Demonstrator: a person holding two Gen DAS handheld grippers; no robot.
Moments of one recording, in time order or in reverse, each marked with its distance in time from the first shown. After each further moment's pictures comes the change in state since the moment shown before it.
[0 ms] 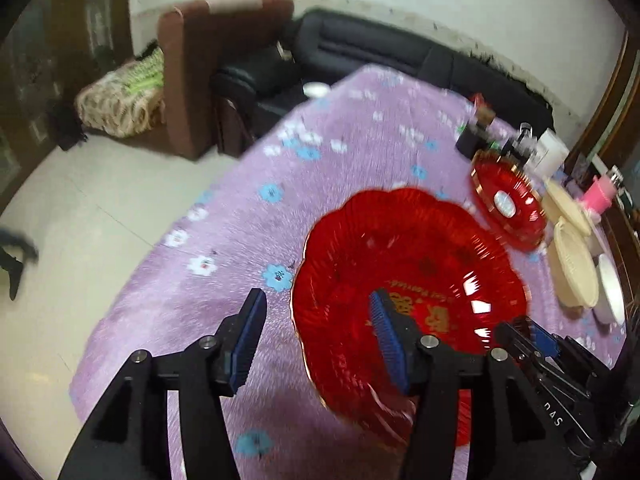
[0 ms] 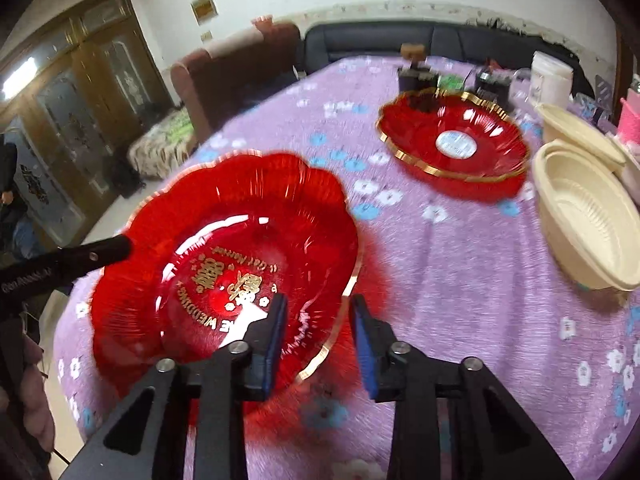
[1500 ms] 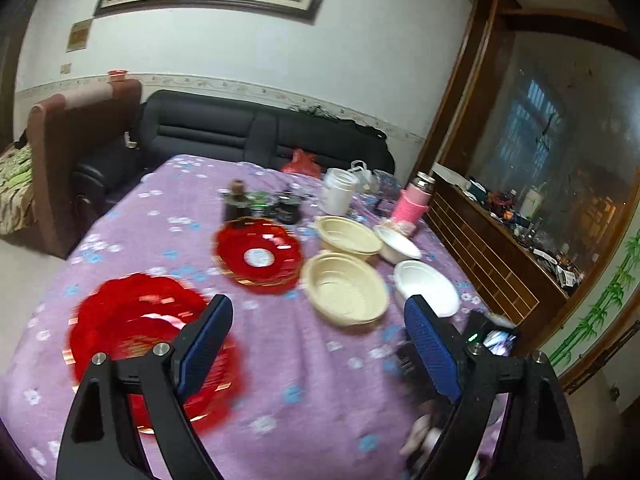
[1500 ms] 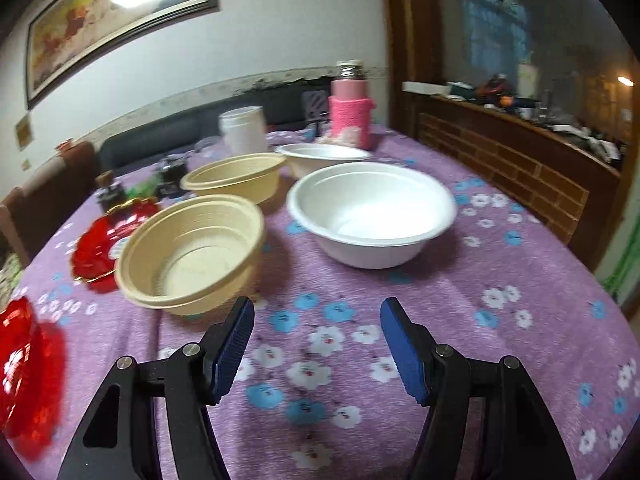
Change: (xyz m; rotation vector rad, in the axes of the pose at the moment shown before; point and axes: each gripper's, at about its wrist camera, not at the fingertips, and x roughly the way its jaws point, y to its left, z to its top) left arm -0.118 -0.158 -0.020 0.234 -0.236 -0.481; right arm -0.117 -0.180 -0.055 0.419 -0.299 -0.669
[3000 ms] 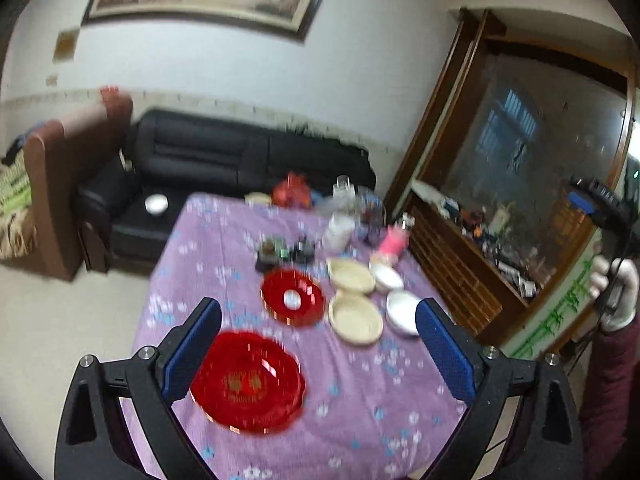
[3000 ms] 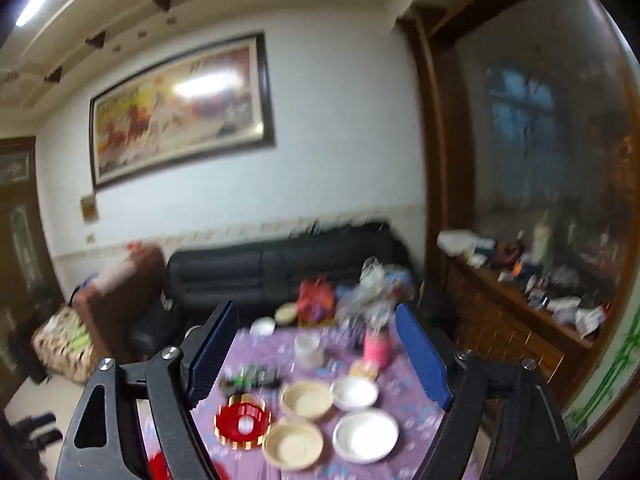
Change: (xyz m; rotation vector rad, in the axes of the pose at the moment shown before) left arm -0.142 0.089 0.138 0.025 0.063 -0.114; right arm -0.331 -0.003 0.315 -0.072 -0.294 0.228
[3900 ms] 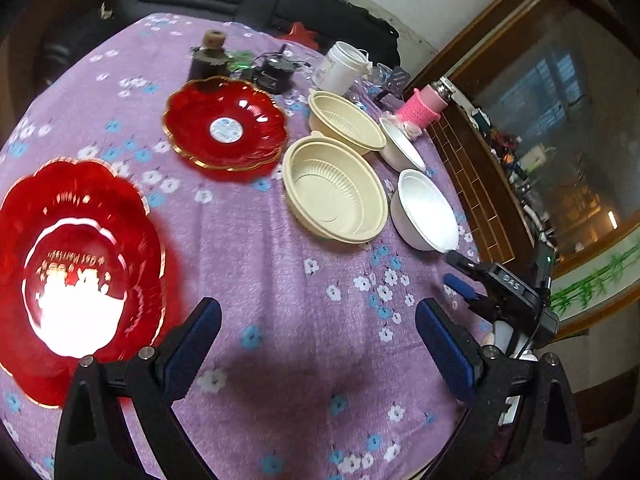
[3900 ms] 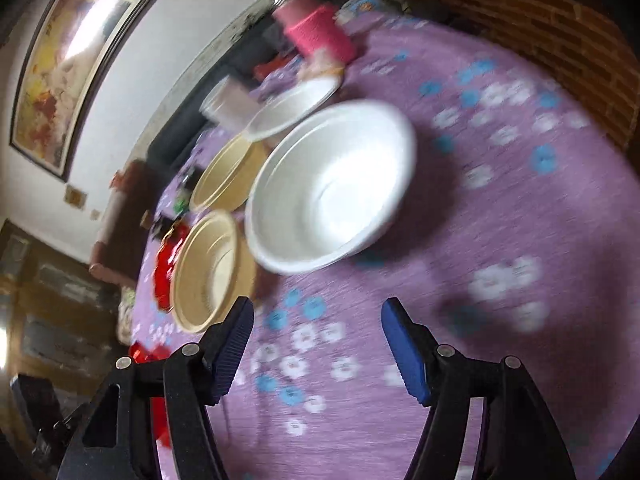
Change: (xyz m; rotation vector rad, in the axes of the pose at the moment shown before) left arm 0.279 -0.062 -0.127 -0.206 0.398 -0.016; right arm 0.253 -0.170 -0.365 0.533 0.681 0.228
